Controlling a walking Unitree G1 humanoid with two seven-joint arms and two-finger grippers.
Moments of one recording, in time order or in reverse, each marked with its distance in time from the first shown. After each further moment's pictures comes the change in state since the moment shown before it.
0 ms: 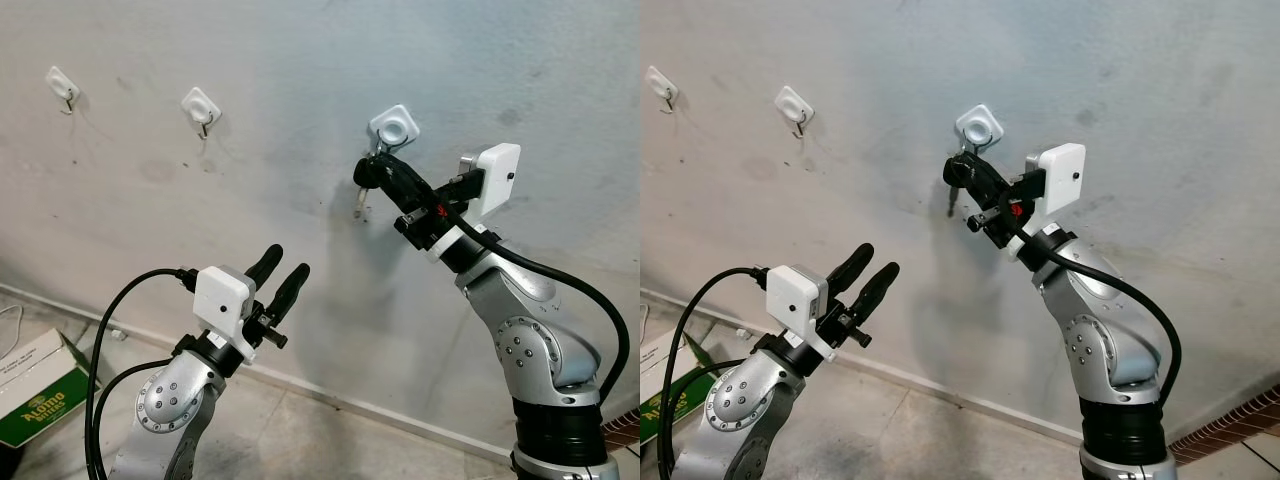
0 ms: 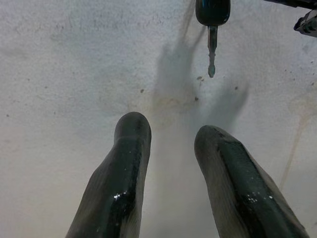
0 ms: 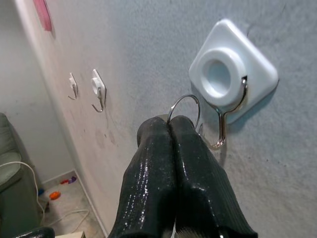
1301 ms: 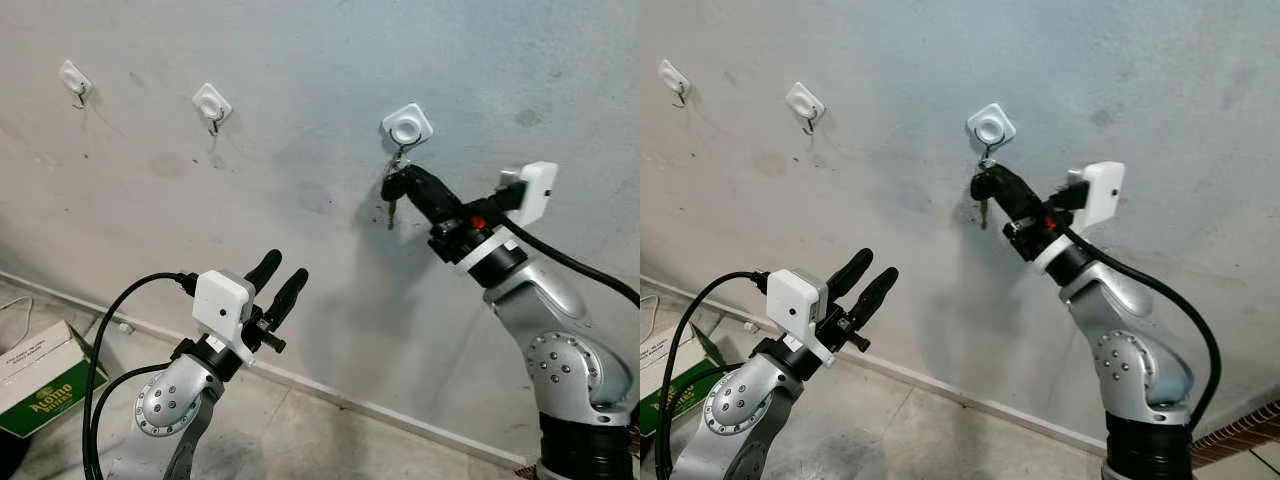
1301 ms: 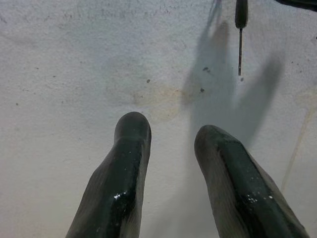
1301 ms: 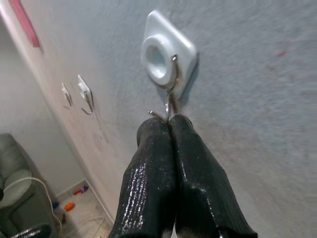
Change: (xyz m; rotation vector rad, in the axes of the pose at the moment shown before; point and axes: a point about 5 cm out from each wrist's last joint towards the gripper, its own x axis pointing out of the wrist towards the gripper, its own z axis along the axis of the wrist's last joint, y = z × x) left arm -0.003 0.000 -0.003 -0.001 0.017 -0.001; right arm -0.028 -0.020 0.001 0.126 -0.017 -0.068
